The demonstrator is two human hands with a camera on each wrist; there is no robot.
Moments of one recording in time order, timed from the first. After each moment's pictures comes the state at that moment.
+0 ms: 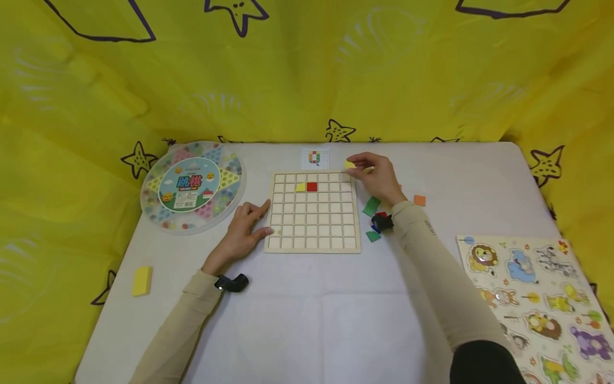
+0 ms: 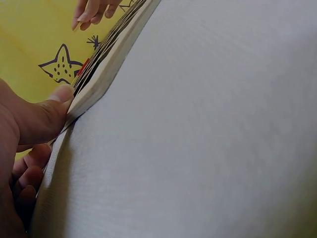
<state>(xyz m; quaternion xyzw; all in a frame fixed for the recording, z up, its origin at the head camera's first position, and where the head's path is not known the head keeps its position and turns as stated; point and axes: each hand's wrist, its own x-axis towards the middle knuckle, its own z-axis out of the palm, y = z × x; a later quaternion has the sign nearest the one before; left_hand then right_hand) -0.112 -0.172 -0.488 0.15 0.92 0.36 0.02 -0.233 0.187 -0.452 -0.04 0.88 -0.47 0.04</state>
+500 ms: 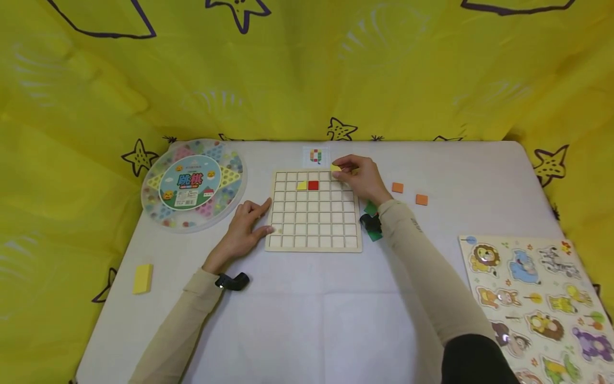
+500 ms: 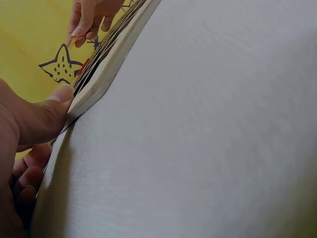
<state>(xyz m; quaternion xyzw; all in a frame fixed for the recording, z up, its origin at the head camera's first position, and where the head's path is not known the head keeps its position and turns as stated) -0.112 -0.172 -0.485 0.16 0.92 0.36 0.01 -0.238 0.159 -0.458 -0.07 0.87 -0.49 0.08</state>
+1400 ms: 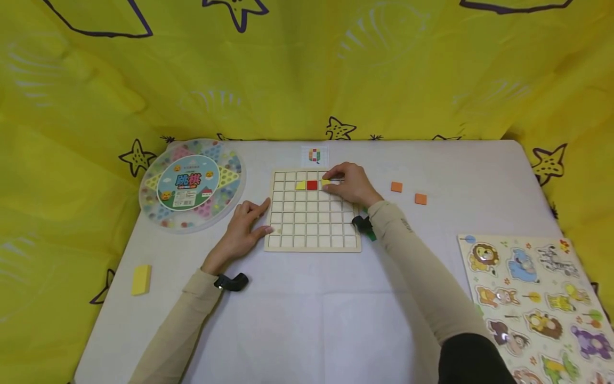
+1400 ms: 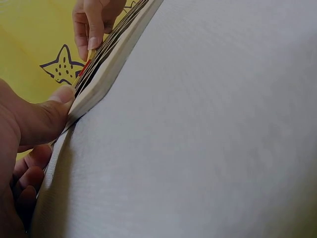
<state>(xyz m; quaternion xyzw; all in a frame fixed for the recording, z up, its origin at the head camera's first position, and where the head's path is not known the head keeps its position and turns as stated) -0.111 -0.172 -0.485 0.15 0.92 0.36 0.01 -0.232 0.144 -0.458 -0.11 0.89 -0.42 0.16</state>
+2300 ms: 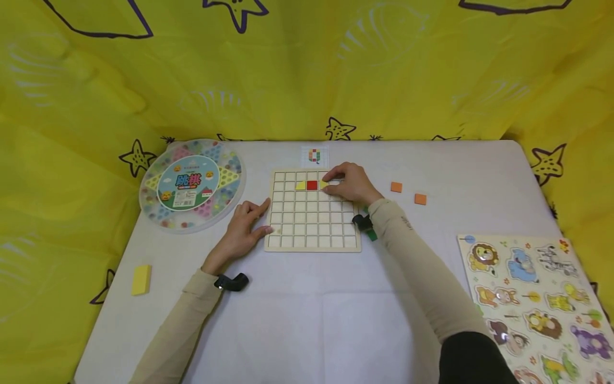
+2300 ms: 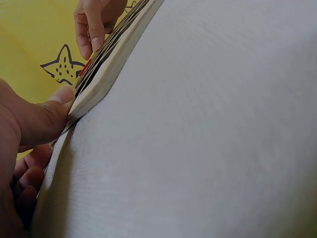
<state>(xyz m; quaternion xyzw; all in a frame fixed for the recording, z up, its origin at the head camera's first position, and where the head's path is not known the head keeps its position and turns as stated) -0.112 -0.172 -0.486 0.15 0.92 0.36 0.02 -0.235 0.145 -0.456 -0.12 0.89 -0.40 0.17</state>
